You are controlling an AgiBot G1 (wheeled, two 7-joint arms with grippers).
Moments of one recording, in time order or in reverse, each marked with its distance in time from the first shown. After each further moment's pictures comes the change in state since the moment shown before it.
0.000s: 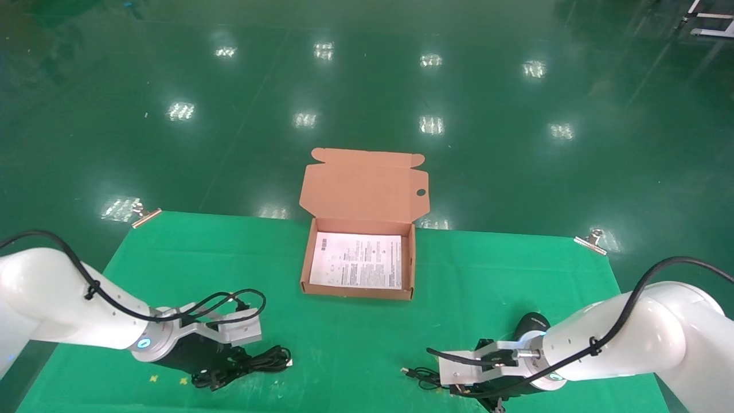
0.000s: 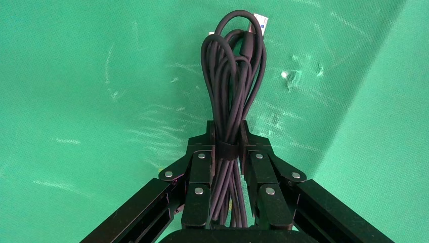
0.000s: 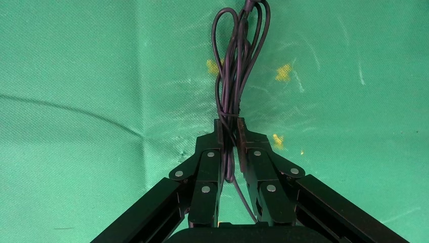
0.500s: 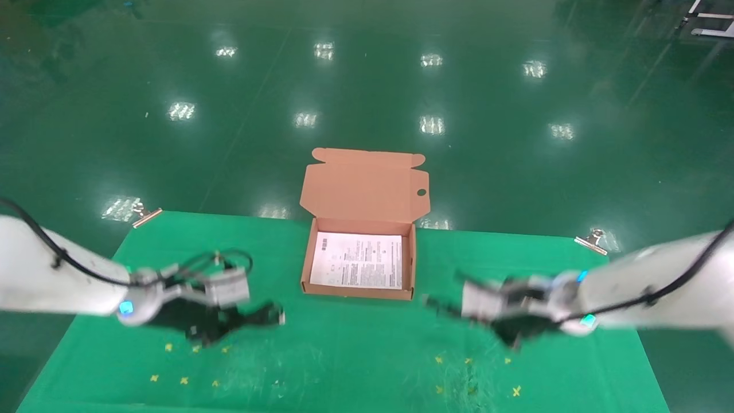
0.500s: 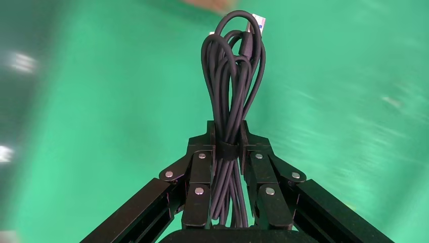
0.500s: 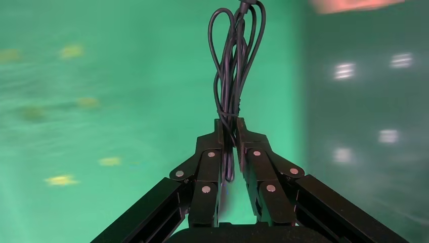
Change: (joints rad) left arm -0.065 -0.068 -0.036 -0.140 0.008 -0.081 0.001; right arm 0.143 0.083 0.068 0.133 -0.069 0.011 0.143
